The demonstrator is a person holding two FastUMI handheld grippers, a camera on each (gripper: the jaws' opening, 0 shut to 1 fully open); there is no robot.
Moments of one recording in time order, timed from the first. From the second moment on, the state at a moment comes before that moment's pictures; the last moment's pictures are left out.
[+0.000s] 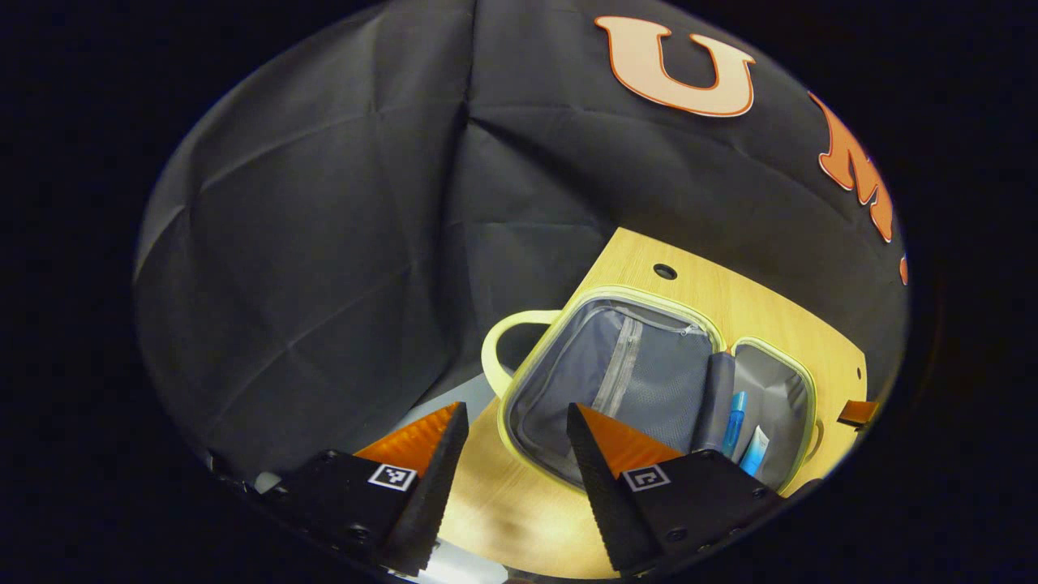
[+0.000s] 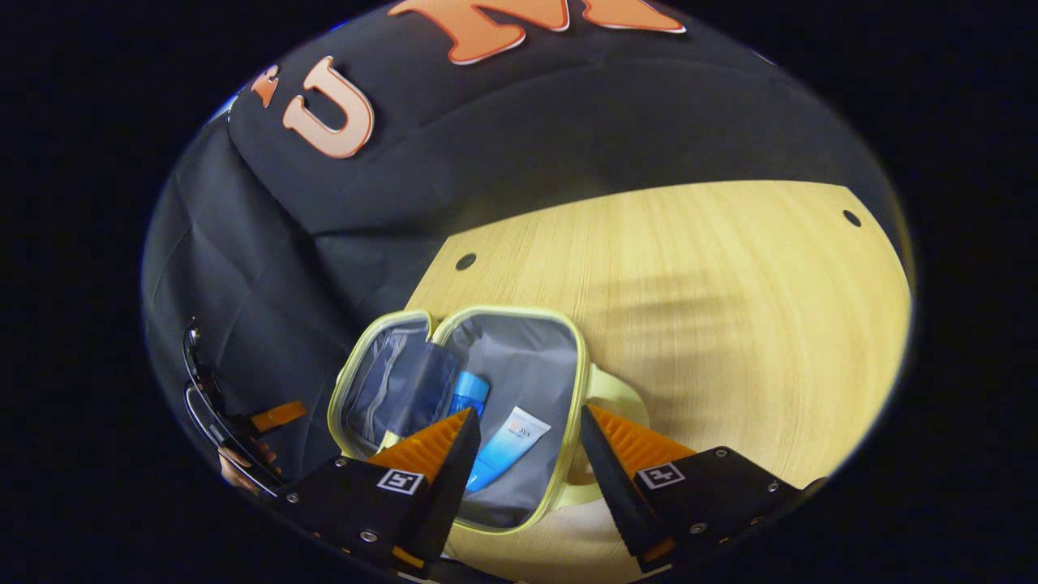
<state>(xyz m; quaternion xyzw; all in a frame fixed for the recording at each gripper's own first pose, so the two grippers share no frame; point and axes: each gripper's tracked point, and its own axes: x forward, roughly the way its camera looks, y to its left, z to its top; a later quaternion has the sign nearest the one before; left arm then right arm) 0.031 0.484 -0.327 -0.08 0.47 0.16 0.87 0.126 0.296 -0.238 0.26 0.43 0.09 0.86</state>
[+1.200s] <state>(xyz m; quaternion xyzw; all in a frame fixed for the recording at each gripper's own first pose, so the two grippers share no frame) 0.111 0.536 -0.487 -0.19 0.57 0.03 0.80 0.104 0.282 -0.132 0.21 0.33 -0.04 0.92</state>
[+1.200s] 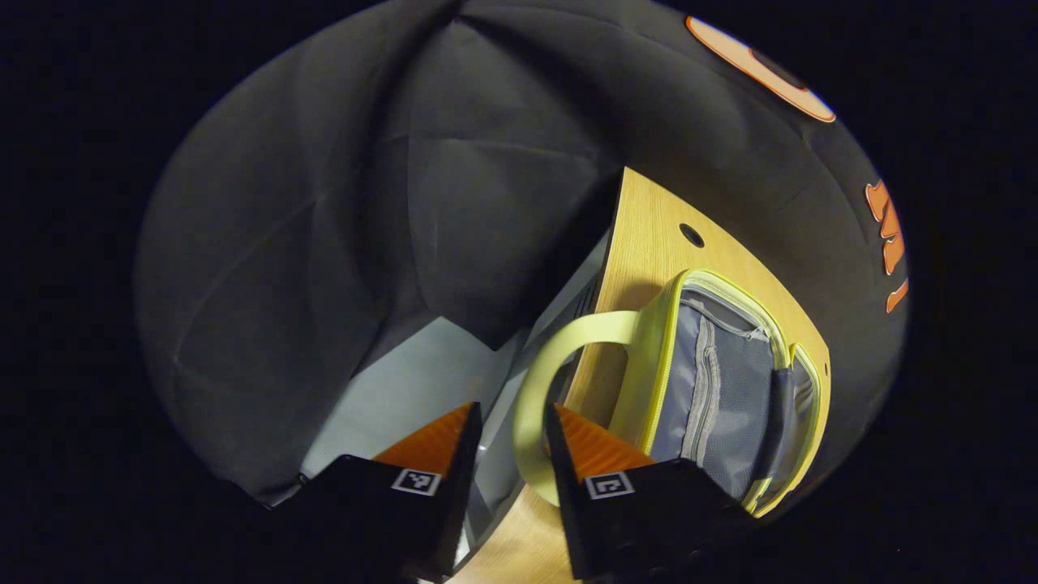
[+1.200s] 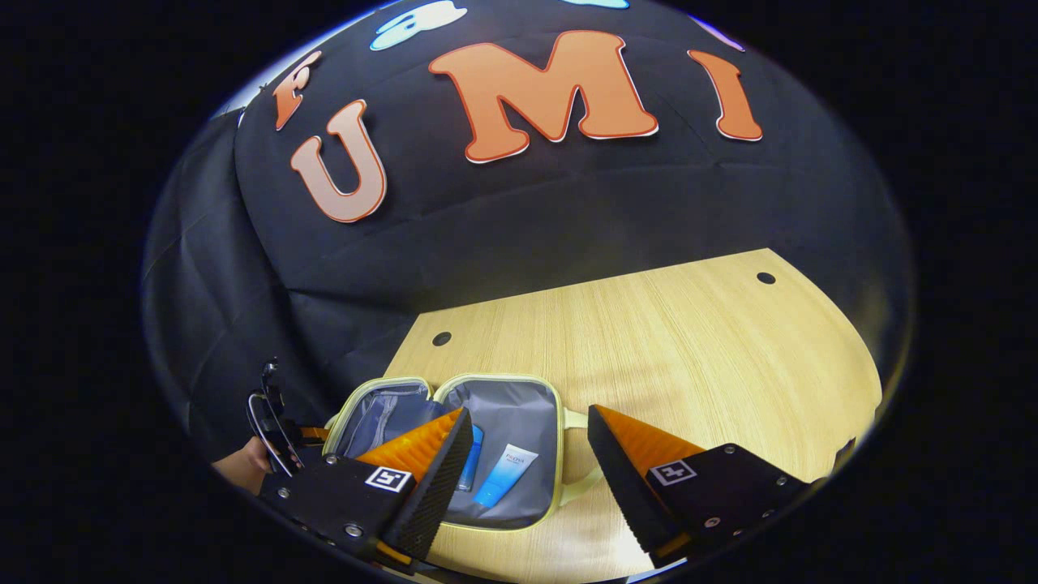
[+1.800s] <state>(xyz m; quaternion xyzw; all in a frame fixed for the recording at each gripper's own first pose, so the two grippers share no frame) 0.135 0.528 -0.396 -0.15 0.49 0.00 0.86 0.109 0.246 -0.124 0.18 0.31 -0.02 0.93</state>
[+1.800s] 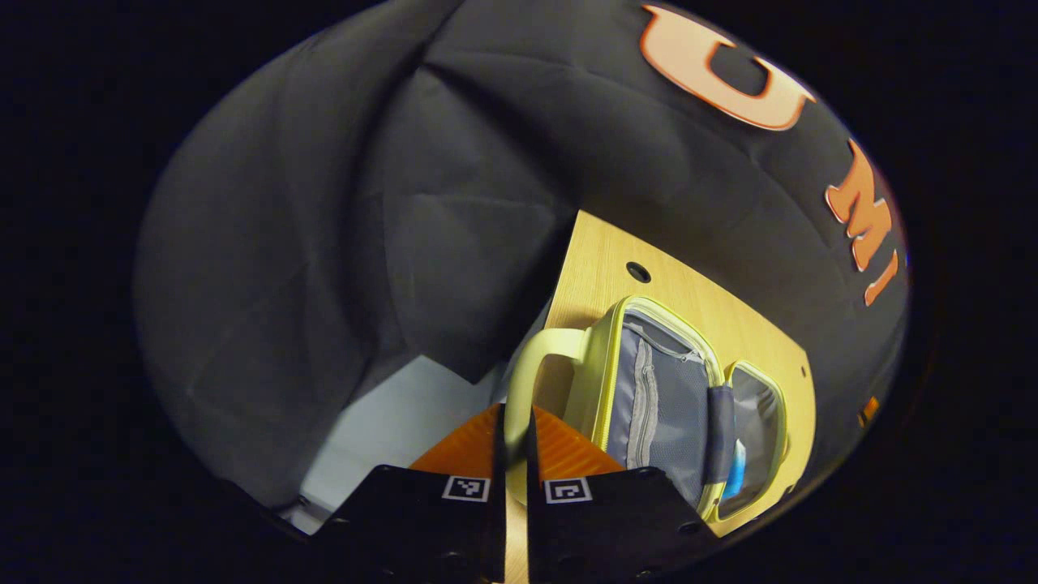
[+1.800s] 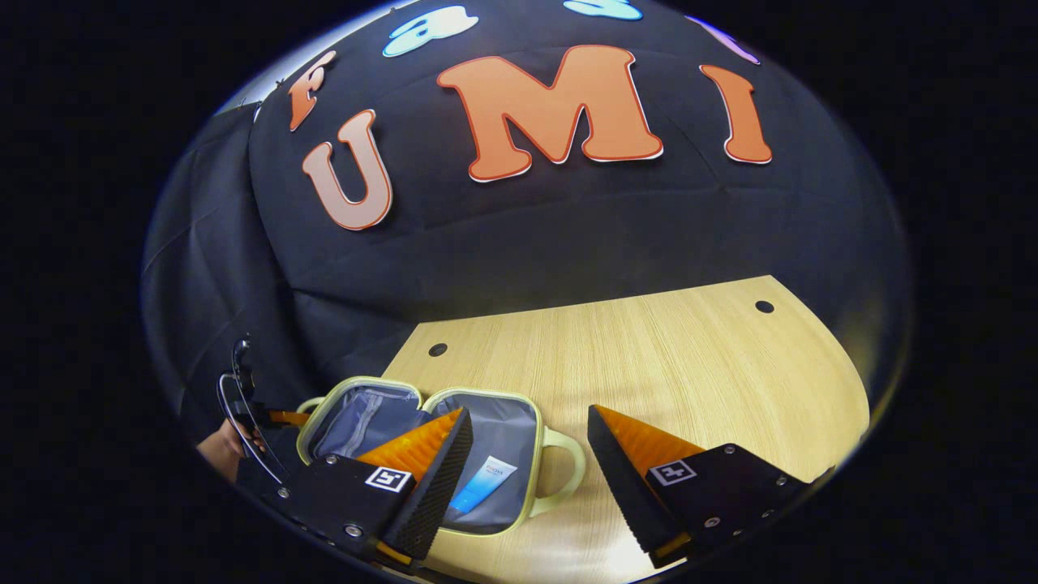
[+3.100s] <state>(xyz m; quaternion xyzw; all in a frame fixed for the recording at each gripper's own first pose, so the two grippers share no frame) 0.128 0.322 -0.147 -0.09 0.33 -0.07 0.94 0.115 0.152 -0.136 0.18 0.28 0.05 0.94</state>
